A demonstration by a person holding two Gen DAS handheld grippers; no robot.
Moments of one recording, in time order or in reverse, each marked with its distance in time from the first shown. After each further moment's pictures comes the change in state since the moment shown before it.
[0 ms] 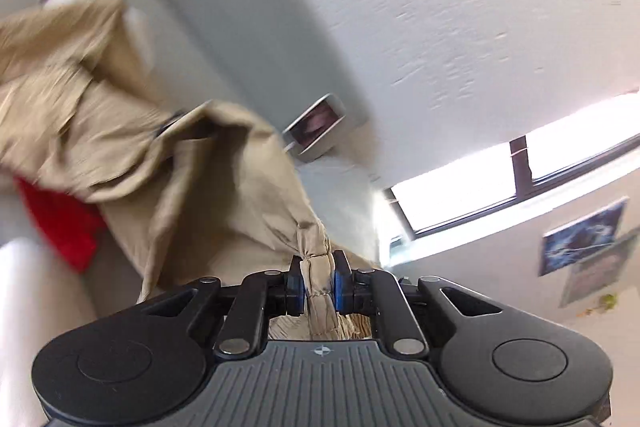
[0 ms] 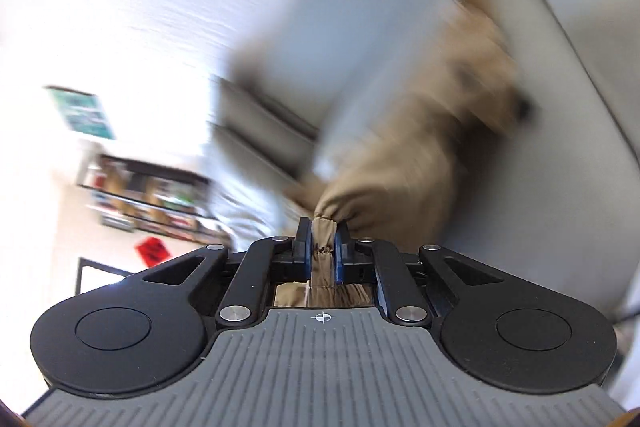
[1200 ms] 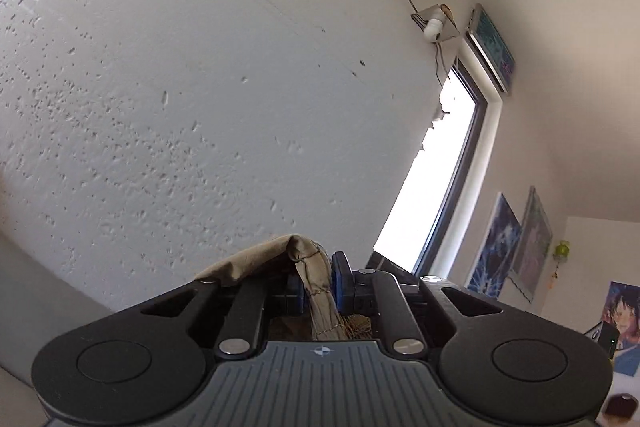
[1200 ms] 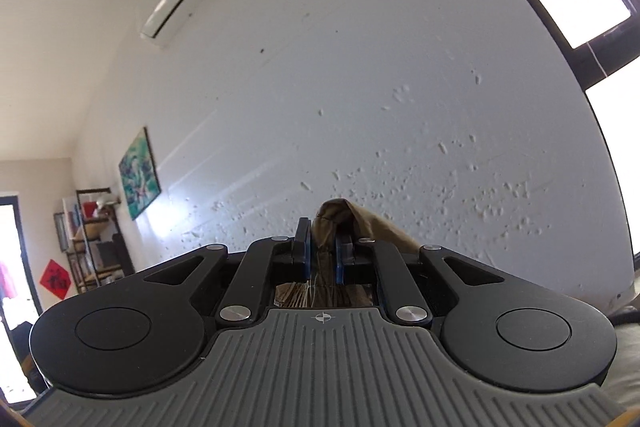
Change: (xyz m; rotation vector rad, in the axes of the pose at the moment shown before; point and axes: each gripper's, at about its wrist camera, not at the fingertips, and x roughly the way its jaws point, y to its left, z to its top) left arm 0.017 -0.169 0.073 0.576 -0.344 -0.283; right arm -0.108 0.295 0.115 -0.813 -0.684 -0.056
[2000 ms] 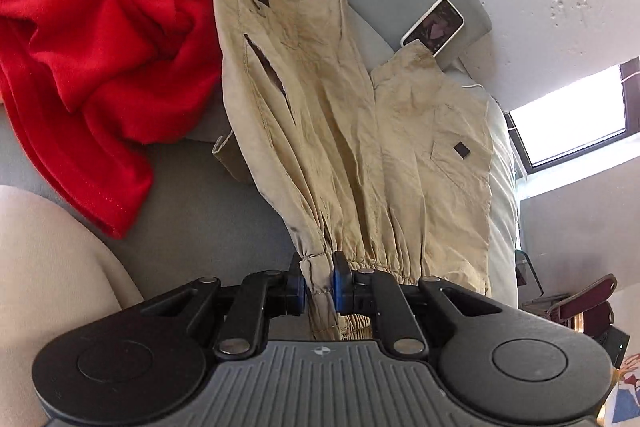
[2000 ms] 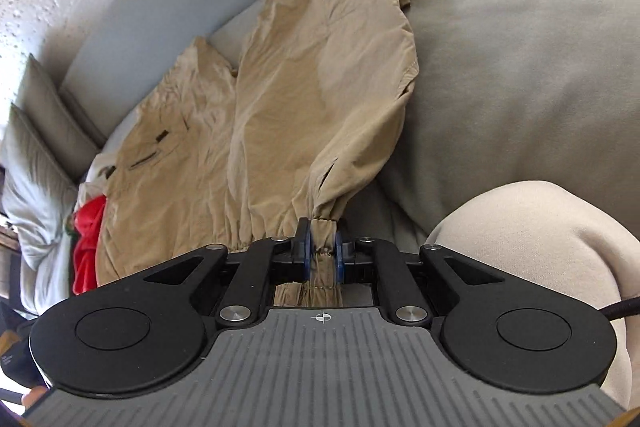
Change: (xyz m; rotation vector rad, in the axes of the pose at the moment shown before) left arm -0.052 0.189 -0.340 -0.506 0.788 0.570; right arm -0.074 -0.152 -0.409 0.418 0.921 -0.575
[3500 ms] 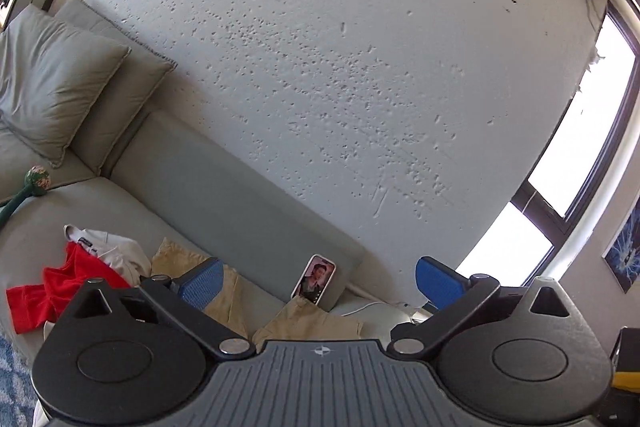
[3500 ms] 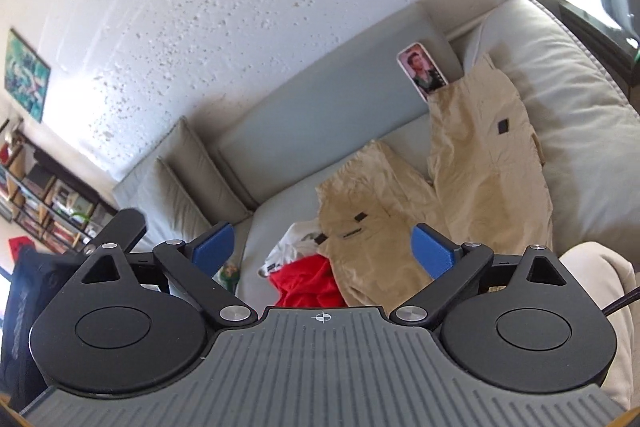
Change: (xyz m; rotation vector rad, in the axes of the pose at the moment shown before) left arm -0.271 -0.251 -0.032 0.191 -0.751 -0.022; right arm -0.273 0.195 0.022 -0.033 -0.222 0.236
